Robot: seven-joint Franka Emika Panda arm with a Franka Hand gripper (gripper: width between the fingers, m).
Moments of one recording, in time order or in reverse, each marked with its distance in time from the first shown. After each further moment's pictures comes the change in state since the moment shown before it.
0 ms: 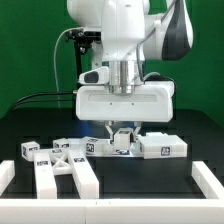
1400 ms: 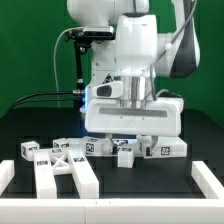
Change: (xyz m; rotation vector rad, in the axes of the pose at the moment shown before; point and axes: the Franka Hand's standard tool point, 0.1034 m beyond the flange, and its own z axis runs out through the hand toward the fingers) arm -0.021 -0.030 0.017 -0.021 0.018 -0.201
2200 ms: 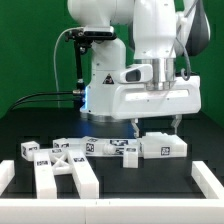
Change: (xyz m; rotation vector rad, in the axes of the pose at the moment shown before) arm -0.031 -0.048 -0.027 0.095 -0.160 -0.255
